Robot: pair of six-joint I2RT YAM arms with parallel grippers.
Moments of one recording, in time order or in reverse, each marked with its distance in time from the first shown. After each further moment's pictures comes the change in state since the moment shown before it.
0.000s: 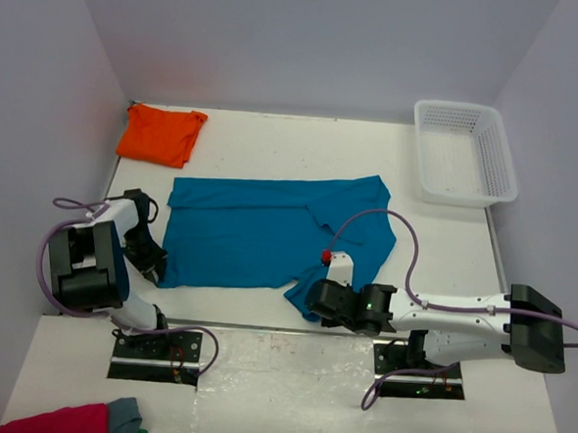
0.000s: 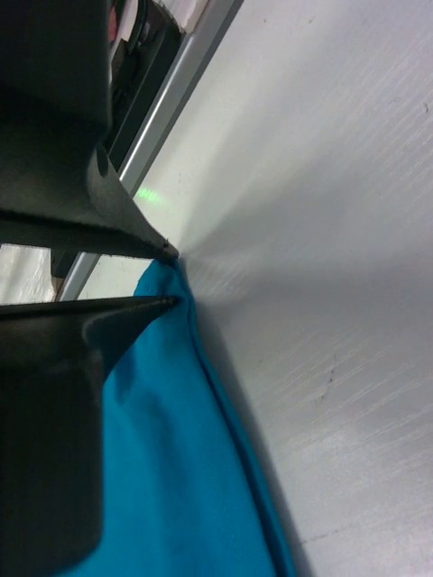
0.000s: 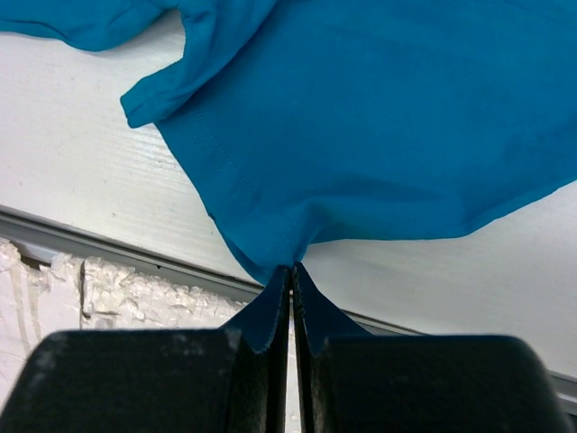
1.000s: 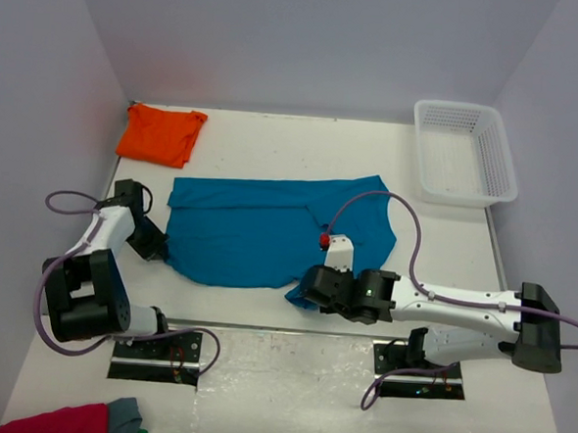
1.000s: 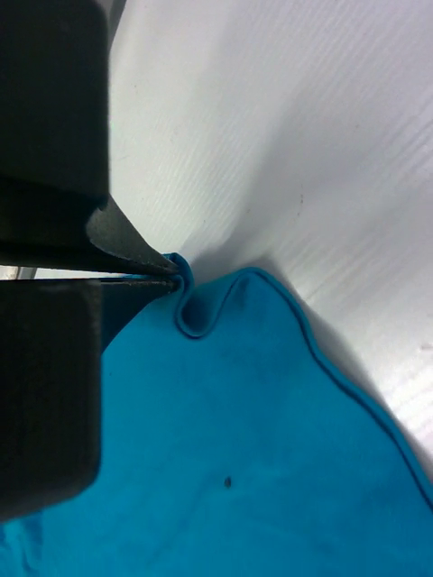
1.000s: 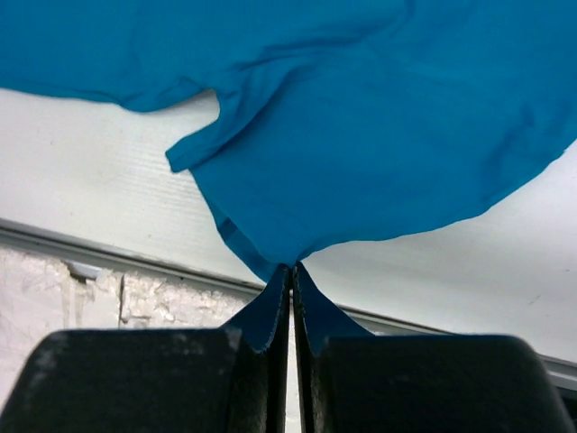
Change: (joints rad) left arm 0.005 -0.173 -0.004 0.151 0.135 0.018; right arm -0.012 0.024 0.207 -0.207 0.079 -0.022
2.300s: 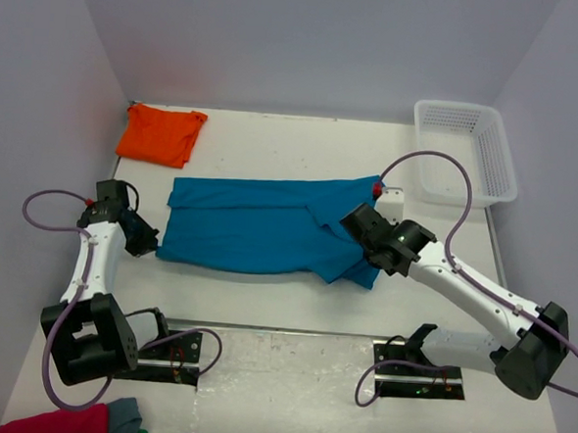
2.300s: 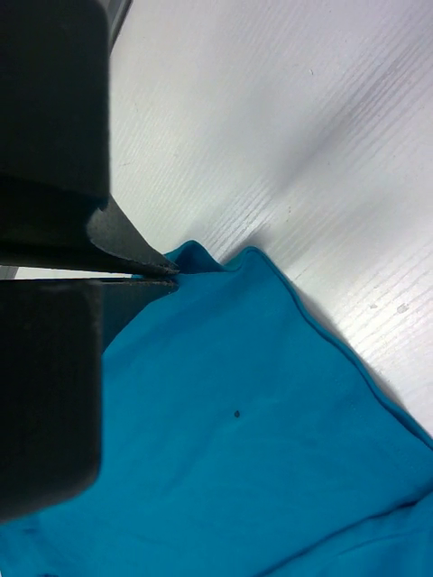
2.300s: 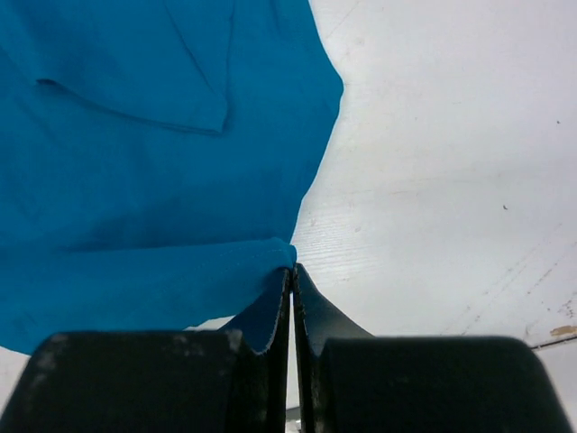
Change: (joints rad) left arm 0.059 -0.225 -0.002 0.000 0.004 0.026; right arm -0.510 -0.018 0.140 -0.188 0.179 -0.282
